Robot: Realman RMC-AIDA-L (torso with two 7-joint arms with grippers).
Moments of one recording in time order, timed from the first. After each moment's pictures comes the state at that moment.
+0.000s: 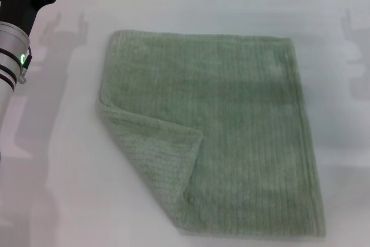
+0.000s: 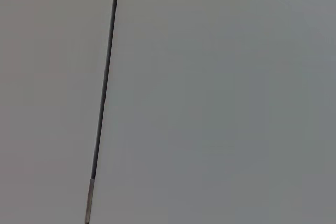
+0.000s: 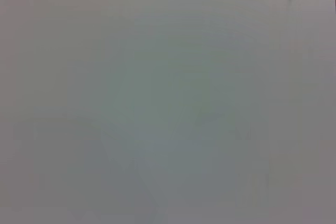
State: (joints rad) left arm -0.71 -2.08 0.53 -0.03 0.68 1.05 -0.26; right arm 0.61 2.07 -1.86 -0.19 0.72 -1.07 -0.08
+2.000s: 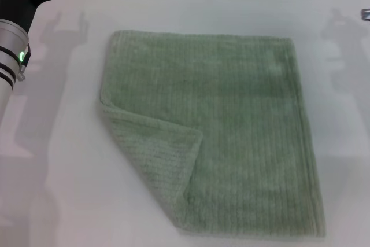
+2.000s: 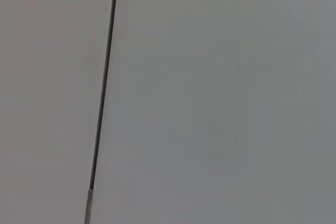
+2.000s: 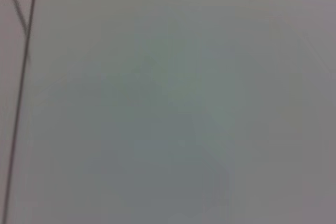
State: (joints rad) left arm -0.71 -2.08 0.53 -0.02 0.68 1.06 -0.26; right arm 0.61 2.07 -1.86 -0.29 0.63 -0.90 -0.08
